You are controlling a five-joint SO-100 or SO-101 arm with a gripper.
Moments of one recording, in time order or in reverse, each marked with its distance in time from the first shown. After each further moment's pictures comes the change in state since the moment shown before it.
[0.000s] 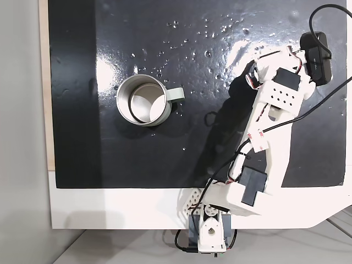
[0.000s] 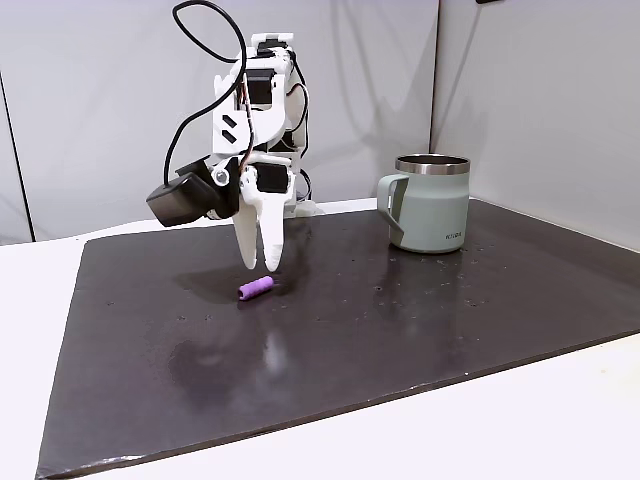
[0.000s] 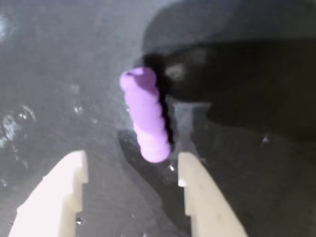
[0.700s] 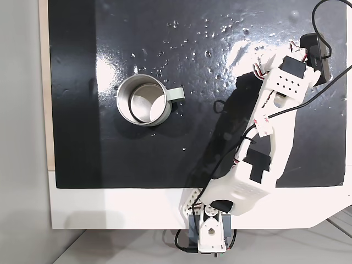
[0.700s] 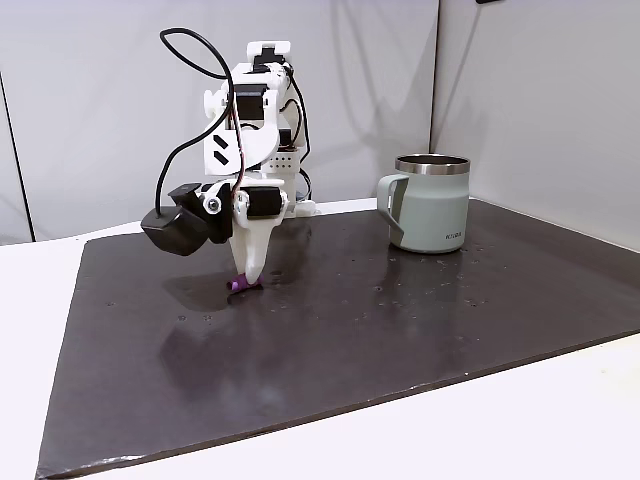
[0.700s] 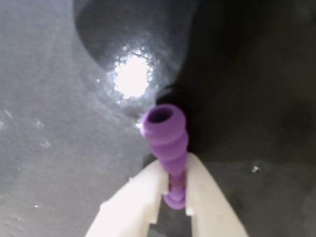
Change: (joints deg) arm 1.1 -12.5 -12.8 8.5 0.6
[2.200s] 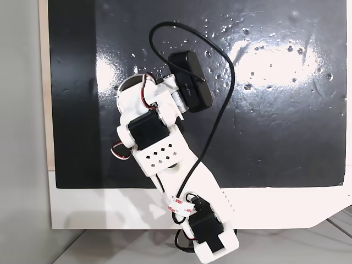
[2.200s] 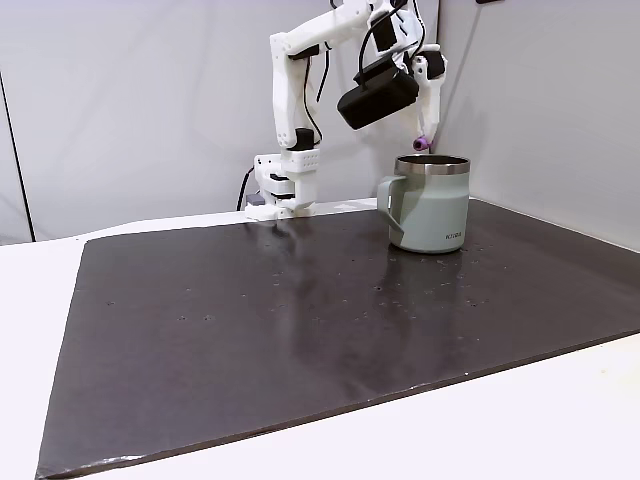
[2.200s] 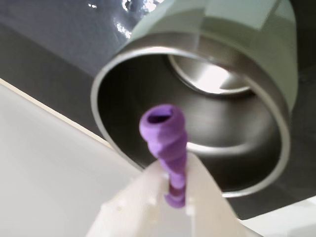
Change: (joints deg) arm -51.2 40.9 9.7 20.0 41.6
